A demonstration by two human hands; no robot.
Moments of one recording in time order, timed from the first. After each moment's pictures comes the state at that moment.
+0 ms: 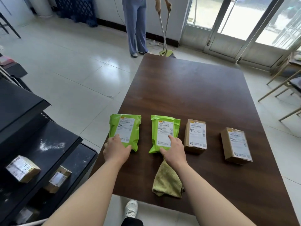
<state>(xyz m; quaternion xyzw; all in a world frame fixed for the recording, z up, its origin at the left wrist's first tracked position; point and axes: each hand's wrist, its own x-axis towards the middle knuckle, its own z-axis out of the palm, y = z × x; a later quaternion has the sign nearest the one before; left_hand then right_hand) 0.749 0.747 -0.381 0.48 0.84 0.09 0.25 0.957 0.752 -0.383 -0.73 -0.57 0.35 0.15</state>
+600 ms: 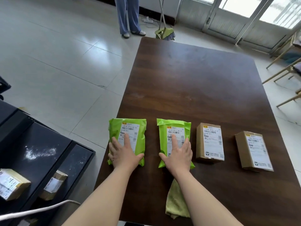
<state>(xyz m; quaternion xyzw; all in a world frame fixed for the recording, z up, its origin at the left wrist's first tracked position) 0.735 0.820 -0.449 0.52 0.81 -0.03 0.28 0.916 0.811 -0.440 -0.80 -0.56 0.22 -0.03</state>
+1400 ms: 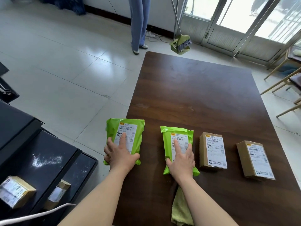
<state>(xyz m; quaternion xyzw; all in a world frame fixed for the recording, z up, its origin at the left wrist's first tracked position) 0.699 0.832 -0.417 0.50 0.83 0.08 0.25 0.903 0.814 -0.420 -0.80 -0.55 0.22 0.01</state>
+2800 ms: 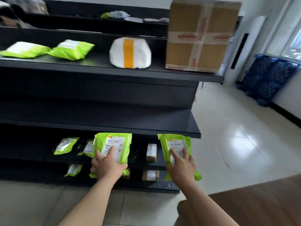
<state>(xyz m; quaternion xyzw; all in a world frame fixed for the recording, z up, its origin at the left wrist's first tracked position) 0.577 0.424 -0.271 -0.07 0.97 0.23 0.02 0.668 0.651 -0.266 -0.26 -0.95 0.17 0.03</state>
